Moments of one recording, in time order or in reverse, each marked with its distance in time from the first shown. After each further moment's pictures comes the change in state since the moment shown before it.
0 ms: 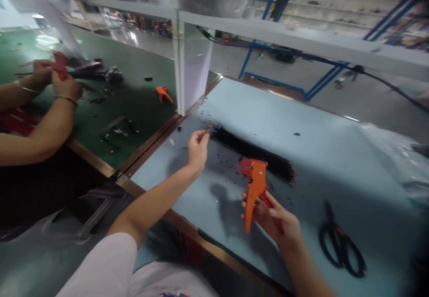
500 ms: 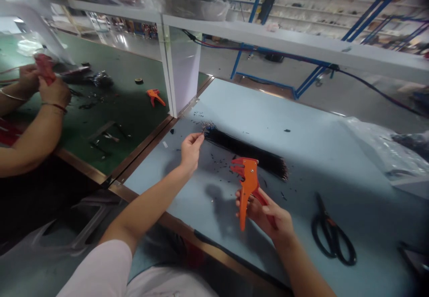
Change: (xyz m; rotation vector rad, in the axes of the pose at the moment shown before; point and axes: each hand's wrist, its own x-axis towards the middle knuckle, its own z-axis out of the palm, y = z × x) left_hand 0.004 -0.007 -0.003 -0.012 -0.083 -0.104; right_hand 0.001 0.001 -0.002 -0.017 -0.140 -0.043
